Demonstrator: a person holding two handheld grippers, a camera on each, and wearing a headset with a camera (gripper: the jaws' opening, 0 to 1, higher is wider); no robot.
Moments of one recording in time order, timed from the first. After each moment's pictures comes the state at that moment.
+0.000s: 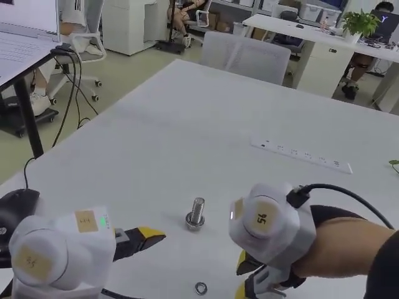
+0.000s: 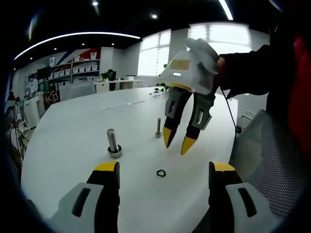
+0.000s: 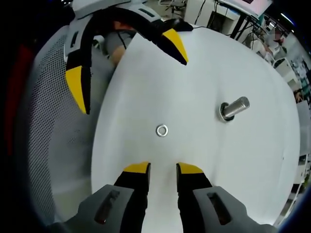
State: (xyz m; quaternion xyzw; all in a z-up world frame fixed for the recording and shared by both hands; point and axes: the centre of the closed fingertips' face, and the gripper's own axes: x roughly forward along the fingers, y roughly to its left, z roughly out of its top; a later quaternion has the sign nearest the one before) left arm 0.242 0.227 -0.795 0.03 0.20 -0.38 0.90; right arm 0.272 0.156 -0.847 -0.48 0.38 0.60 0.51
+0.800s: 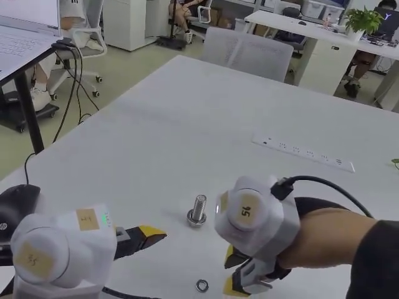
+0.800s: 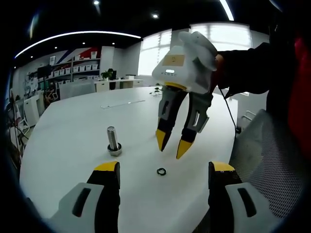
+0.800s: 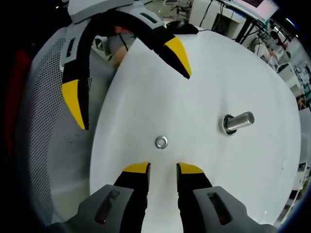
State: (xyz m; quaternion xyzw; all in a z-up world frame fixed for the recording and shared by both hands) left arm 0.241 0.228 -0.799 0.02 0.20 -0.38 0.90; right arm 0.270 0.175 -0.851 -0.49 0.37 0.62 0.49
